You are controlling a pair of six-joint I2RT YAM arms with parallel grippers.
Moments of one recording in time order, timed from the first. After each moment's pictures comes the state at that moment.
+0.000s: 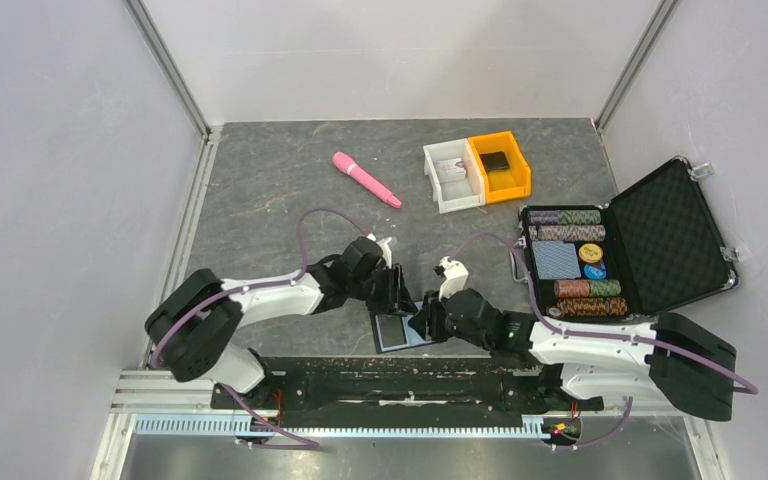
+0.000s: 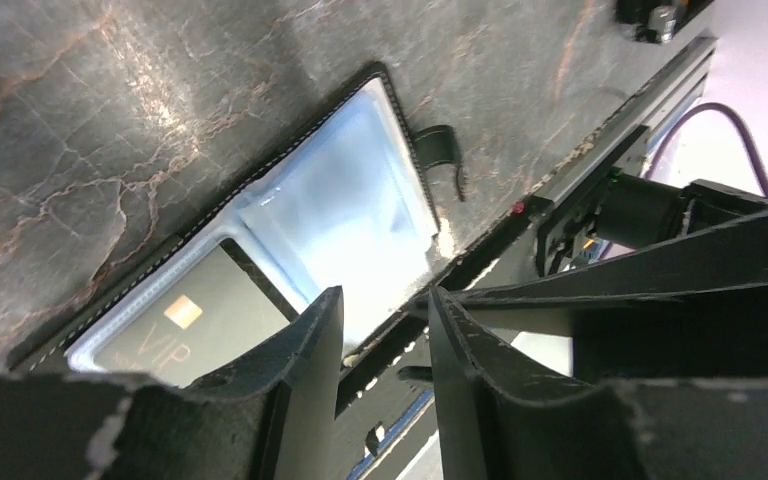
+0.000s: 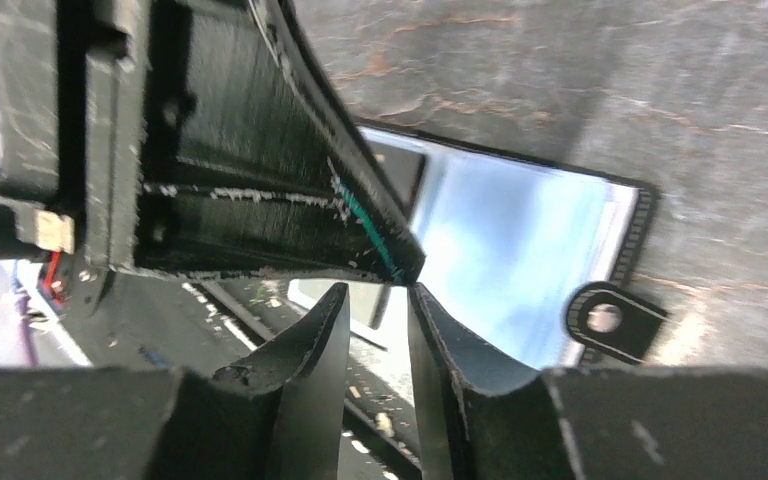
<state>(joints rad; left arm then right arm) -0.85 1.52 0.68 0.05 0.39 -0.86 1.13 1.10 0.36 0.16 0.22 0.74</state>
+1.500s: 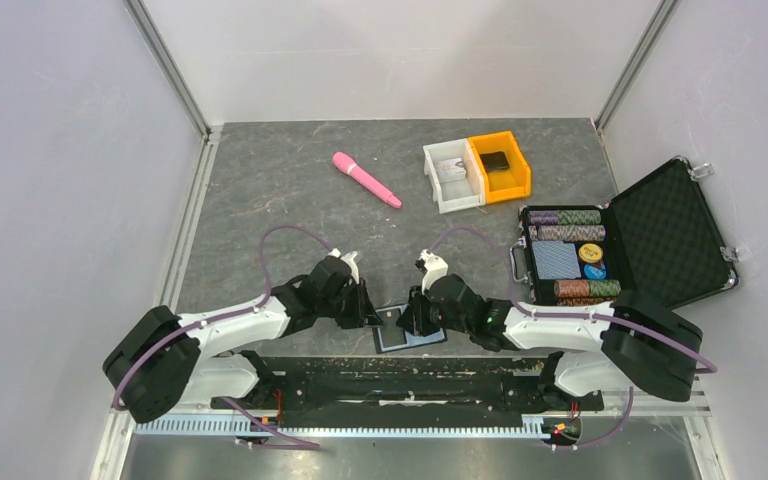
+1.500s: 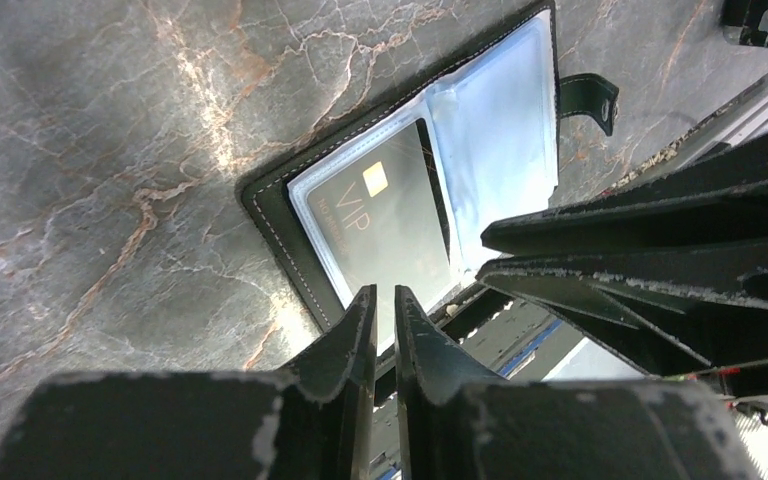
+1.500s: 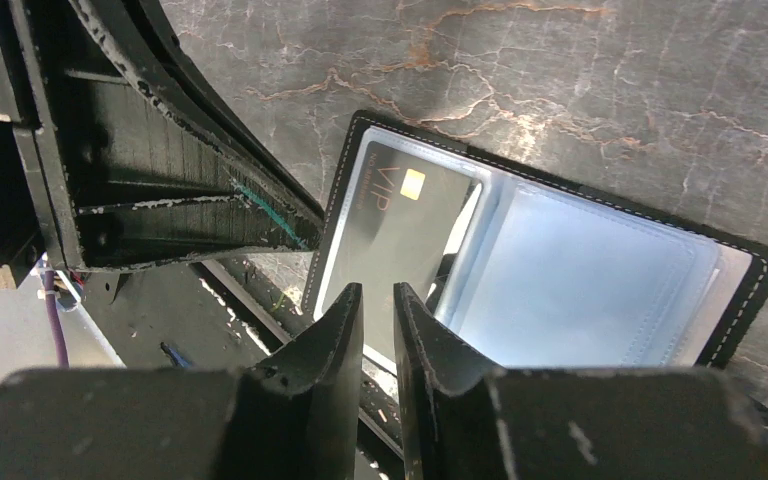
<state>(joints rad) -0.79 1.21 0.44 -0.06 0.25 -0.84 1.06 1.33 0.46 0.25 0.03 0.73</state>
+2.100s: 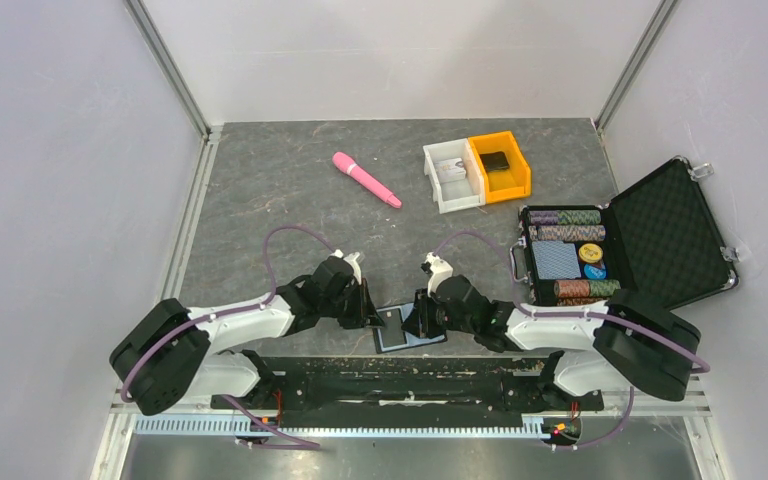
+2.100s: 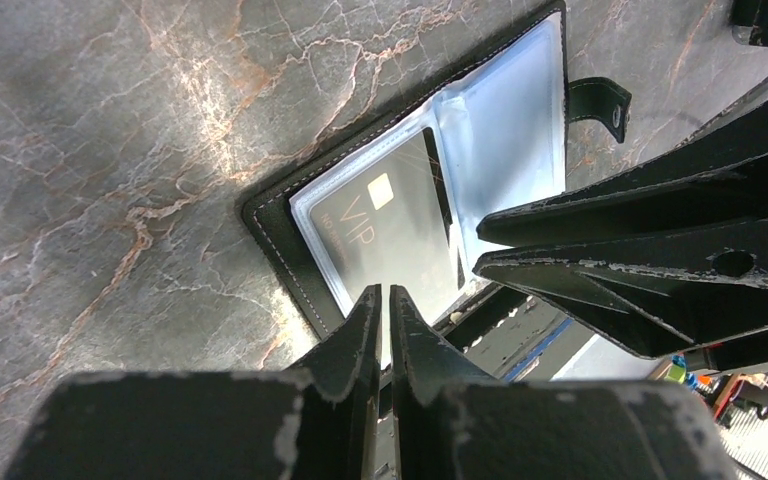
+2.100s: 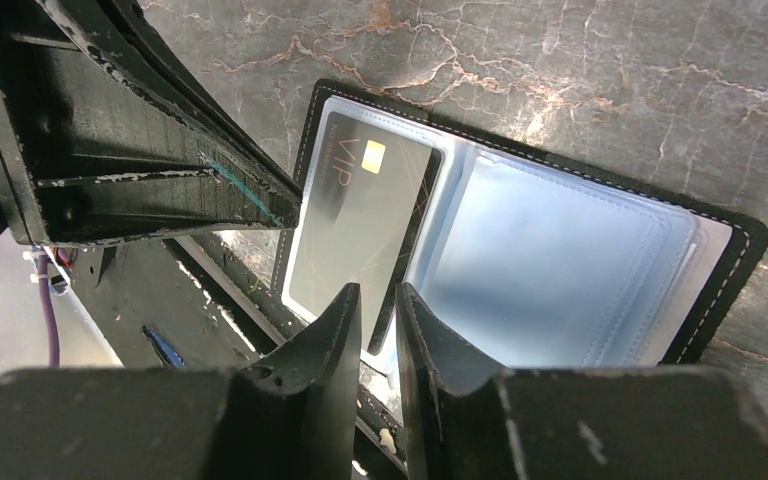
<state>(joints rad) -0.79 1.26 0.43 0.00 0.27 -0.85 1.01 1.34 0.39 0.32 -0.06 0.73</state>
